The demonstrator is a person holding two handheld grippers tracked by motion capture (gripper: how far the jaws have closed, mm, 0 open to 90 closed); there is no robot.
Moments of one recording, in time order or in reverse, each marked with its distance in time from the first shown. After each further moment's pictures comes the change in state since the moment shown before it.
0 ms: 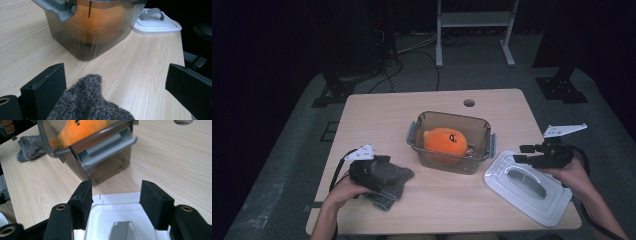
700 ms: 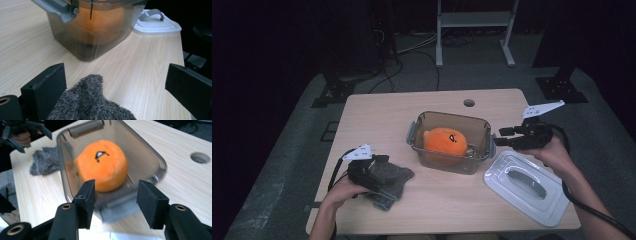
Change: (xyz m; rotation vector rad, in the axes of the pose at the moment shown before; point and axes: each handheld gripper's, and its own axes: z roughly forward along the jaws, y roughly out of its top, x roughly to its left) left arm 0.000 0.001 -0.003 -0.007 -0.001 0.006; right arm 0.026 0.072 0.020 -0.005 0.043 -0.113
